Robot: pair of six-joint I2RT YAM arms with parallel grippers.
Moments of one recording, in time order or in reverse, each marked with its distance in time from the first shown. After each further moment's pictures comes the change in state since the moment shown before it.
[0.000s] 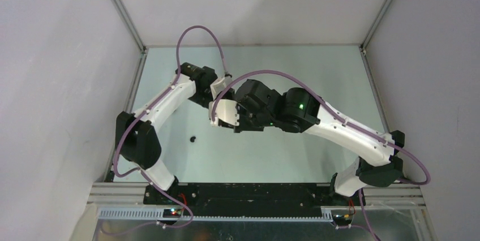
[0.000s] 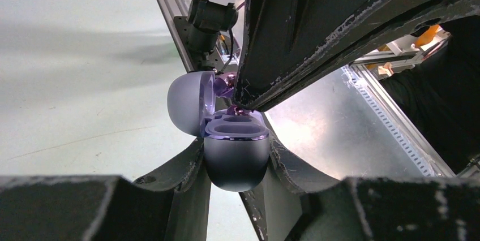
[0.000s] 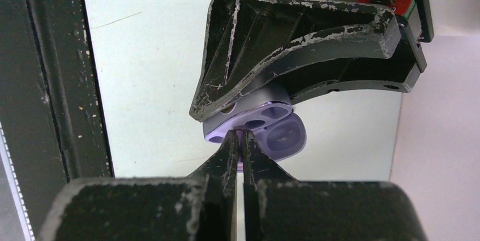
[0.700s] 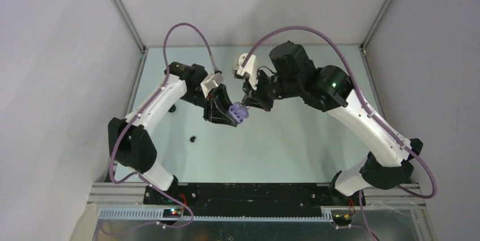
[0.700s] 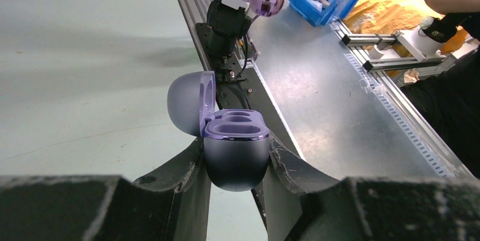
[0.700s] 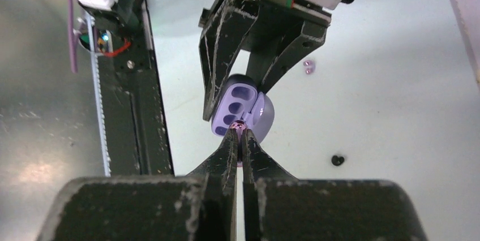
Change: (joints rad) left arm 0.078 -0.058 -0.017 -0.004 0.005 0.017; right arm -0.262 -0.059 0.092 0.092 -0.430 0.207
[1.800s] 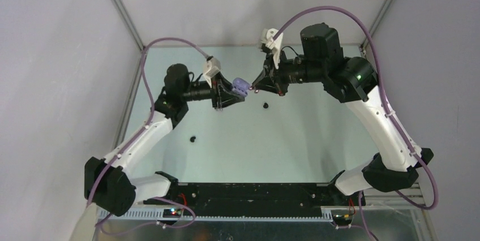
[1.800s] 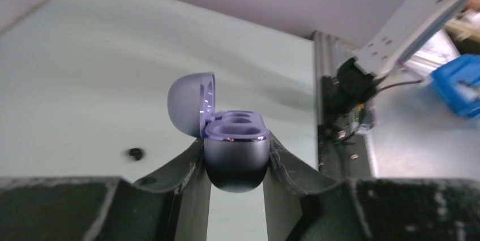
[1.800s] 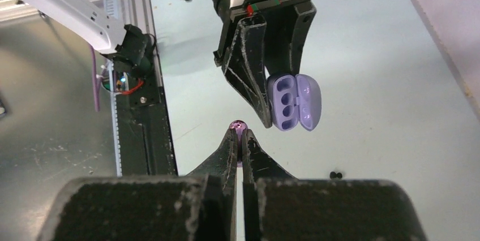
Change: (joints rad) left arm -0.023 -0.394 -0.436 1.574 -0.550 -1.450; right arm -0.184 -0.038 0.066 0.046 -0.196 0.079
